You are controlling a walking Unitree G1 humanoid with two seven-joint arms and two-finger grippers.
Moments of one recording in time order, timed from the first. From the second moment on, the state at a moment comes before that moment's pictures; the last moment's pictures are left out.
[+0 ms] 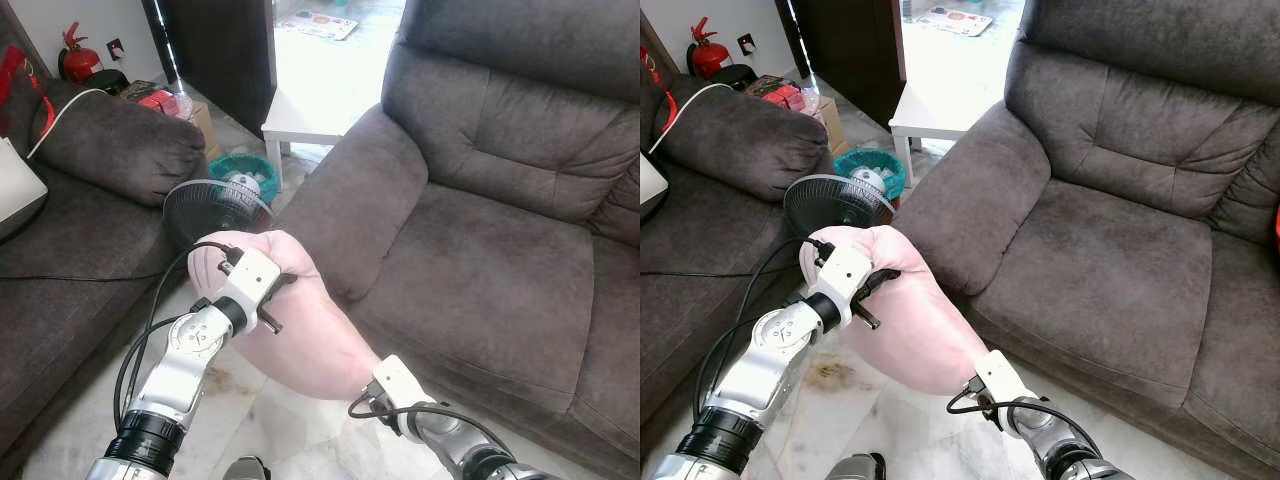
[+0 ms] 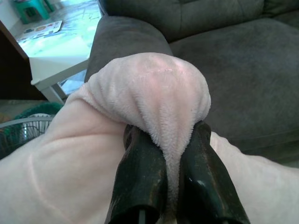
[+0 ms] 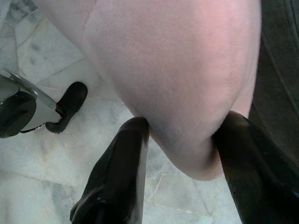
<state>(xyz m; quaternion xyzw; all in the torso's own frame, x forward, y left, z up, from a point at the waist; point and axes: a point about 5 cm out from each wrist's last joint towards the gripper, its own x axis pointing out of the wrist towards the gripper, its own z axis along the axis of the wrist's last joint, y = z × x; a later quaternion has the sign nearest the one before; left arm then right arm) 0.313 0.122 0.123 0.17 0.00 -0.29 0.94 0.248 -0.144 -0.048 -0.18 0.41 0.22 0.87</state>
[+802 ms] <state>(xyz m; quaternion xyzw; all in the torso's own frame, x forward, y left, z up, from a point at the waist) 0.313 0.120 0.129 0.16 -0.01 -0.29 0.94 0.251 -0.144 -0.046 -0.17 0.40 0.21 0.88</state>
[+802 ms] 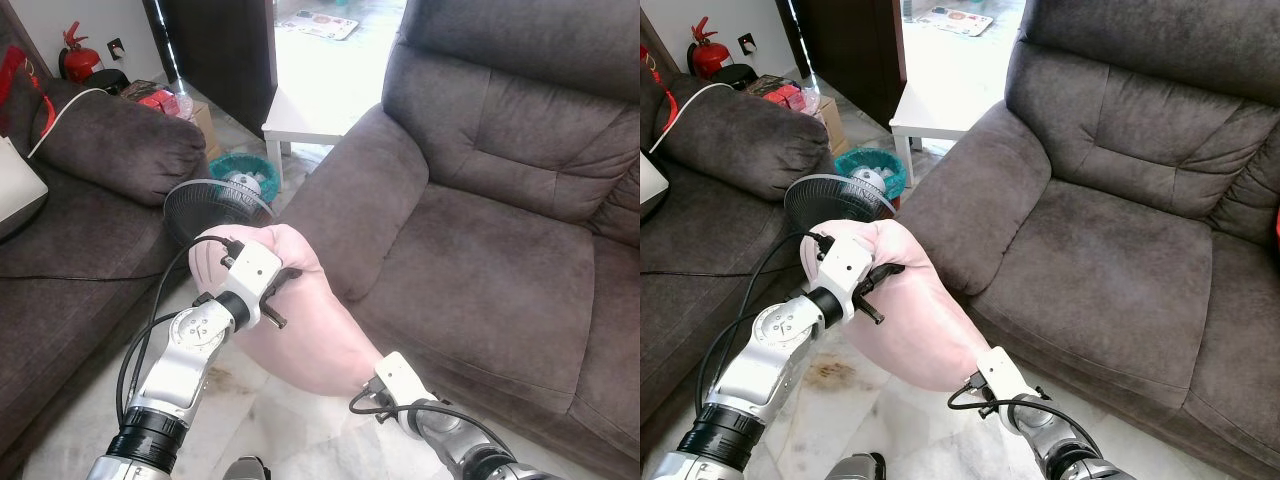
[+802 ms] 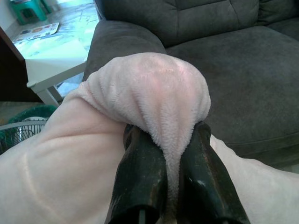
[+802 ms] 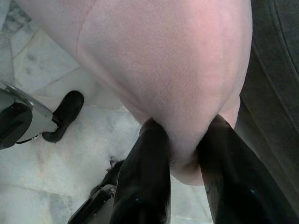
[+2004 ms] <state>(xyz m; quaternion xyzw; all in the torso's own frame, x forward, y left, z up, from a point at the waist) 0.304 0.139 0.085 0.18 0.05 -0.15 0.97 0.288 -0.191 0.014 -0.04 0.16 0.05 0.98</state>
